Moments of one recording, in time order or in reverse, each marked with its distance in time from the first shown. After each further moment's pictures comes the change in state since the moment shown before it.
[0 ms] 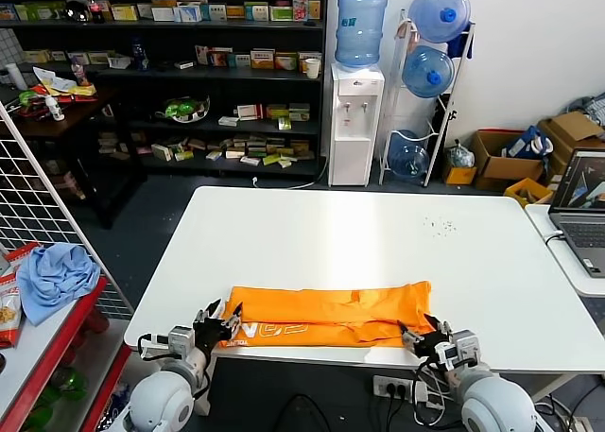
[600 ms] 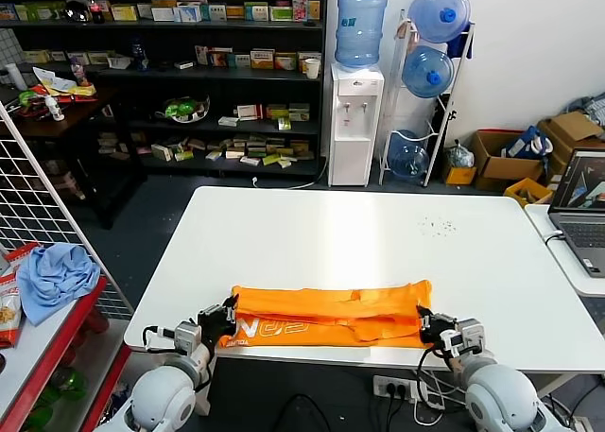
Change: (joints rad) left arm -0.012 0.035 0.029 -0.039 0.114 -0.025 0.016; right arm 0.041 -0.001 0.008 -0.051 -0.006 0.032 -0.021
